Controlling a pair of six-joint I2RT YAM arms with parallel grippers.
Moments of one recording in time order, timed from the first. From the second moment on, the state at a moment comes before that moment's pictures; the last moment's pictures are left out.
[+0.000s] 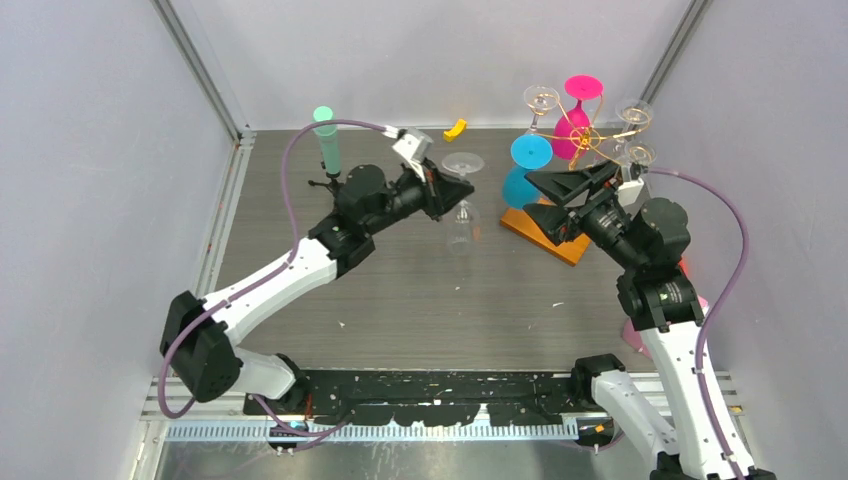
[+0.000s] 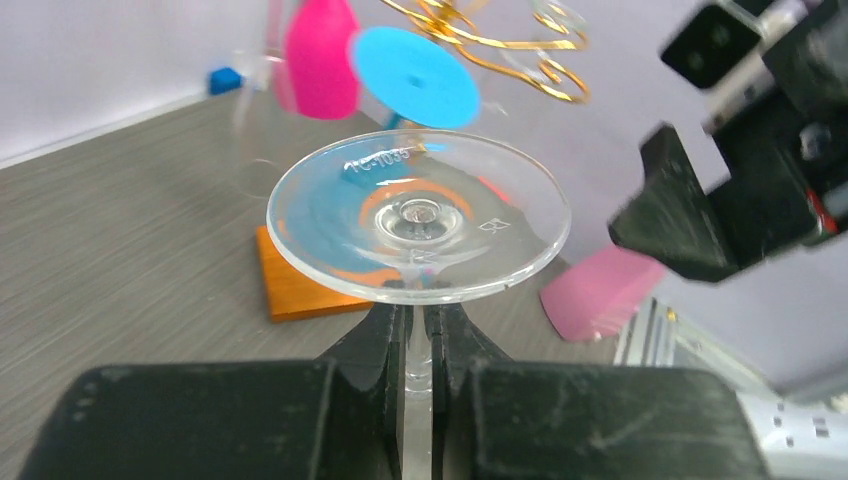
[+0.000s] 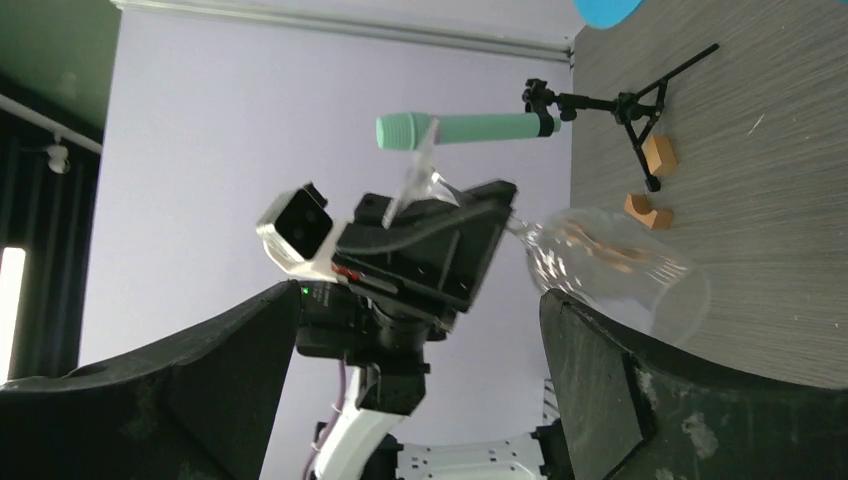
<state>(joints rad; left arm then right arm) -0.78 1.39 1.14 0.31 0.28 -0.35 0.13 0.73 0.96 -0.25 -0.48 1.43</state>
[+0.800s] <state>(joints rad) -0.67 1.10 1.15 0.30 -0.10 -0.75 0.67 0.90 0.76 0.44 -0.10 1.19</state>
